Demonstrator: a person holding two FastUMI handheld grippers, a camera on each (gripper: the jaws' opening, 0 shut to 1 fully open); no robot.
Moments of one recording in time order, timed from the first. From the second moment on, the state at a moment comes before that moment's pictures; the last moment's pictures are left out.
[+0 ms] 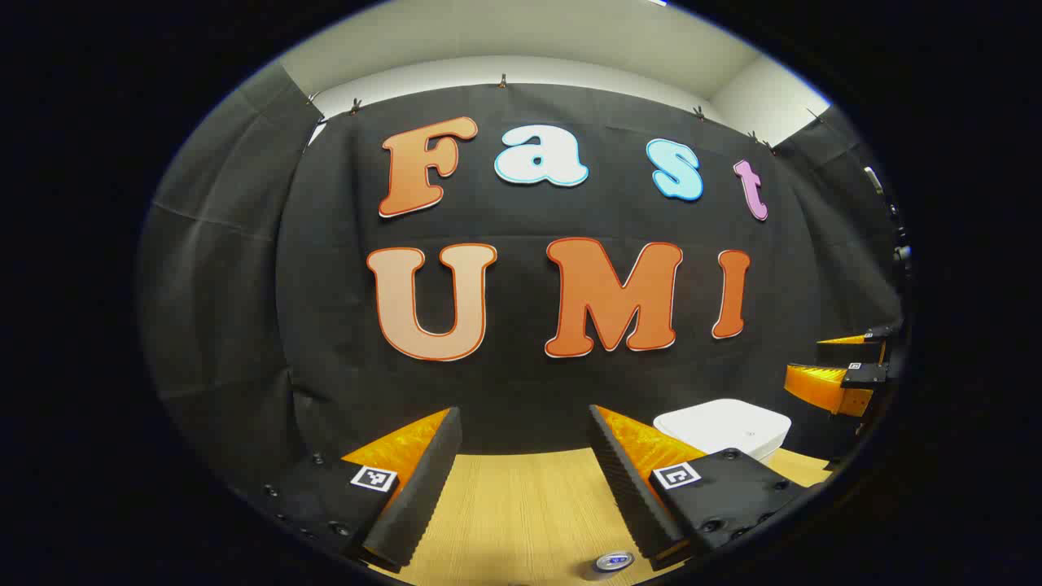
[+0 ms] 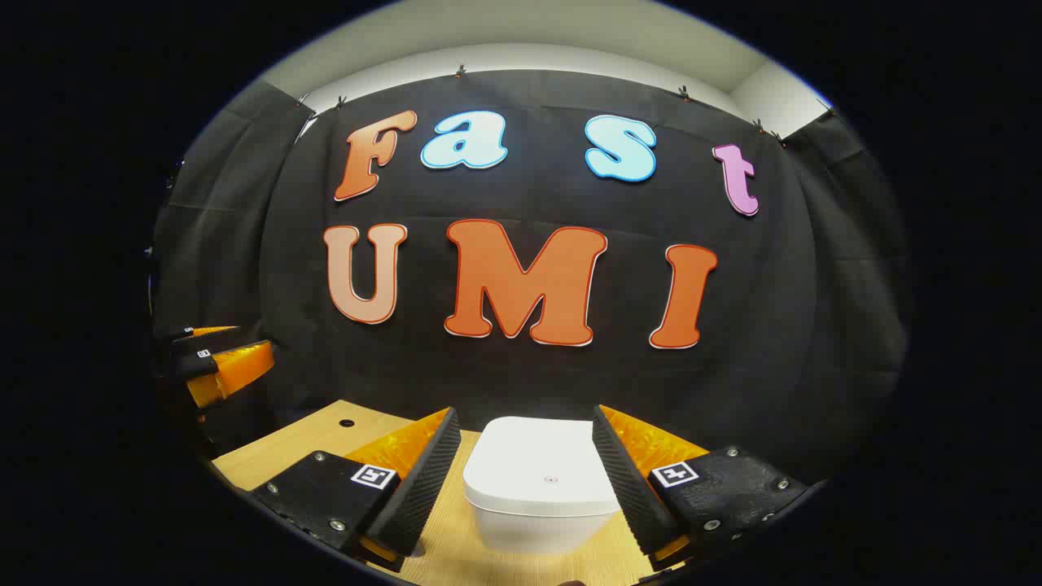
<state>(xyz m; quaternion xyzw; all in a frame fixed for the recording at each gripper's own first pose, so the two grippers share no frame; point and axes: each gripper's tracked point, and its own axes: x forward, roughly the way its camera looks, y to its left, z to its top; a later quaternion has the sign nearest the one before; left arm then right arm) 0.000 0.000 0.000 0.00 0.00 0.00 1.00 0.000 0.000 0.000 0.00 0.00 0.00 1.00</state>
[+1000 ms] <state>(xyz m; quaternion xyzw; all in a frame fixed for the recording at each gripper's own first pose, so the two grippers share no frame) -0.021 -0.005 -0.009 0.00 0.02 0.08 1.00 0.028 -0.023 -0.022 0.00 0.03 0.08 1.00</state>
